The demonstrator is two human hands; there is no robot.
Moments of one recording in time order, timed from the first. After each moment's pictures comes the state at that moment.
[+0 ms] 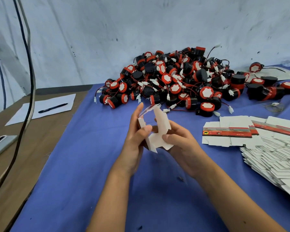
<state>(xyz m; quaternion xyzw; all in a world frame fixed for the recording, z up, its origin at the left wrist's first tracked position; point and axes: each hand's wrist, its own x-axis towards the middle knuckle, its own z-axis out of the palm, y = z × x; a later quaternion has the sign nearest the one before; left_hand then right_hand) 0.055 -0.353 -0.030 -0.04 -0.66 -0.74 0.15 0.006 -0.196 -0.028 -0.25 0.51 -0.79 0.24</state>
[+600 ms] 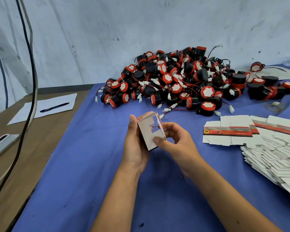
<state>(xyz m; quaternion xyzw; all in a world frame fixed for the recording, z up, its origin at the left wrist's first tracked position) 0.046 -0.341 -0.033 0.06 -0.49 -0.86 0.14 0.011 -0.207 -0.043 -0.22 0.66 -0.71 0.09</state>
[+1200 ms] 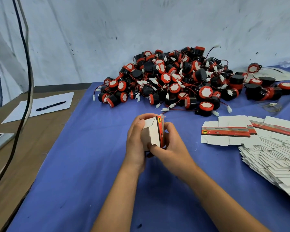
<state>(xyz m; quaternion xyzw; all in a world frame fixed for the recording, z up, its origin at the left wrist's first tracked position) 0.049 -0.334 -0.032 0.04 -0.59 -0.79 0.19 0.018 -0.219 -0.051 -0.27 0.66 -0.70 0.10</state>
